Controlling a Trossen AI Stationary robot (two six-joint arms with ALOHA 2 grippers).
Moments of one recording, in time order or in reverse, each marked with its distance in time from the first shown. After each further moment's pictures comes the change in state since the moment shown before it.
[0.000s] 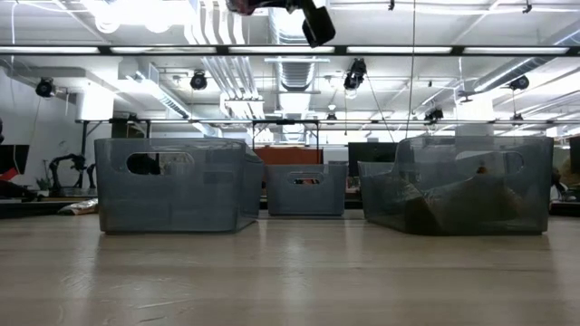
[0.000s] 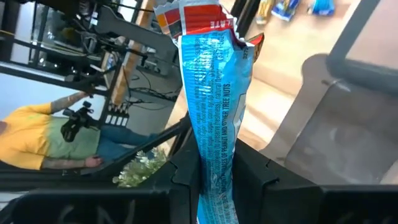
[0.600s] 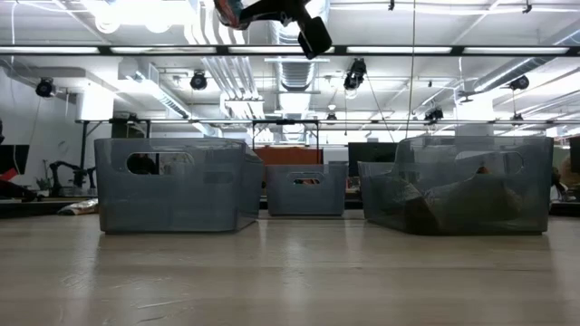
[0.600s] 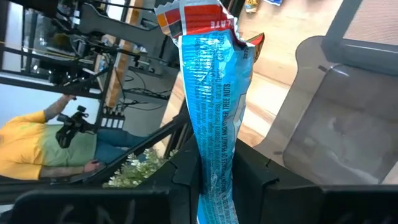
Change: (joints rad) left arm 0.000 0.000 0.000 -0.008 0.001 -0.002; right arm 0.008 0.045 -0.001 0.013 0.009 0.067
